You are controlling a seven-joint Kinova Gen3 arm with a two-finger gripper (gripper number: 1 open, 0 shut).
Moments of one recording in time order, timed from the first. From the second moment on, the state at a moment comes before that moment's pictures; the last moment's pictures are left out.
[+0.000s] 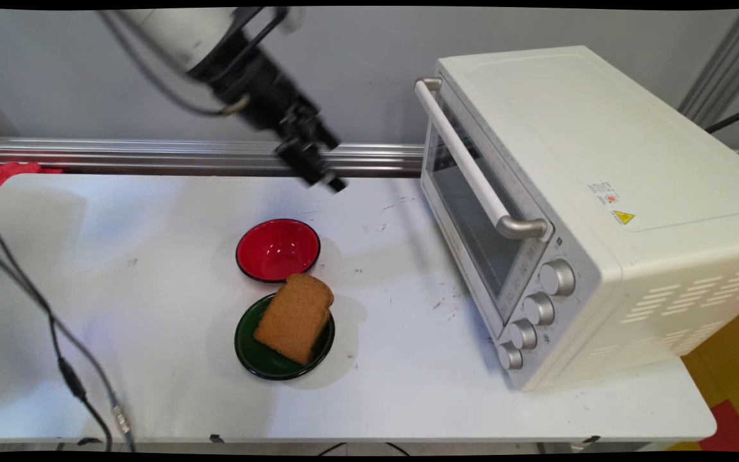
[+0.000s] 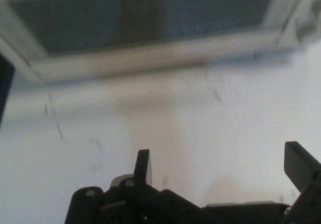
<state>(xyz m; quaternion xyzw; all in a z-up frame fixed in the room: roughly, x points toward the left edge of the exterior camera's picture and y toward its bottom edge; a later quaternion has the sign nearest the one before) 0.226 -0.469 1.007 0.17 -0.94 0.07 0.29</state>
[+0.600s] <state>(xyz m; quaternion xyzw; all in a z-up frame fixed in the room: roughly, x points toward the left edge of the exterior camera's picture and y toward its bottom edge) 0.157 -0.512 1.058 0.19 -0.92 0.10 0.33</state>
